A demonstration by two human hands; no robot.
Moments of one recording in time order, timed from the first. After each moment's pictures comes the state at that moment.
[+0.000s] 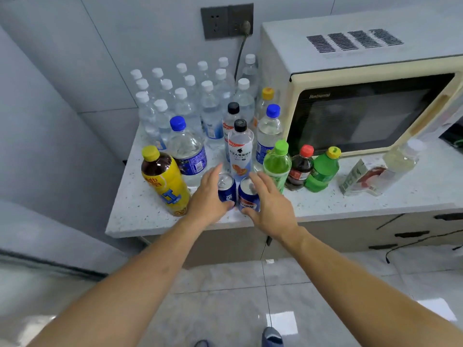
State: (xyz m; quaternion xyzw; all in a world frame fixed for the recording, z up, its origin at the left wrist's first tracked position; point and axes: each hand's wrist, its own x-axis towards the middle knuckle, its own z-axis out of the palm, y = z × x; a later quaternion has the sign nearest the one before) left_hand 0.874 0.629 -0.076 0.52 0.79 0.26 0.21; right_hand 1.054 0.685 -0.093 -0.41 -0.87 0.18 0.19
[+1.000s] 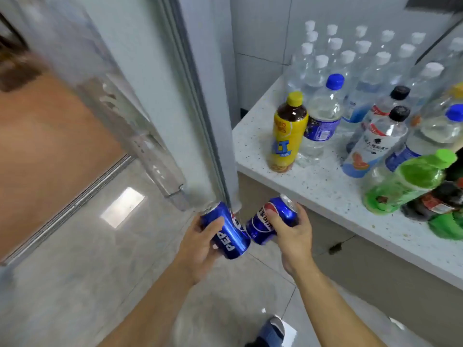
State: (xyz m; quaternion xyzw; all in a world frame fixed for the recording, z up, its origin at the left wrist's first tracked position) left_hand 0.929 0.348 -0.092 -0.10 0.55 0.76 0.34; right_hand 1.007 0.531 -0.118 -0.34 -0.51 0.75 0.22
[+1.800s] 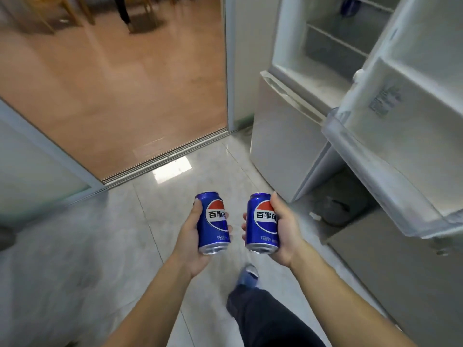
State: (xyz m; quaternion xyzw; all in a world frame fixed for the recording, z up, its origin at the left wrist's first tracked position) left_hand 0.814 -0.109 -0.097 -0.27 0.38 0.85 0.22; right_hand 0.805 0.087 -0.102 -0.31 -0.35 0.84 -0.27
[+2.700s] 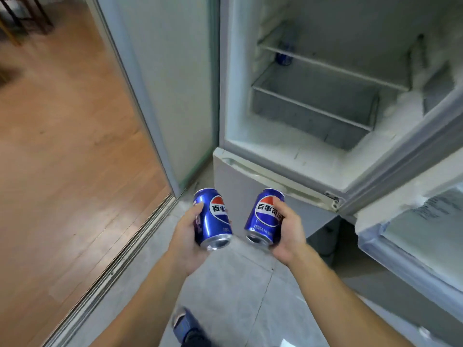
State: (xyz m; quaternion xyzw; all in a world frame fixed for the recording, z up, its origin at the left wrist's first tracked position) left_hand 0.249 -0.081 -0.085 -0.15 0.41 0.78 0.44; right_hand 0.346 0.095 -0.081 -0.43 -0.29 0.85 0.07
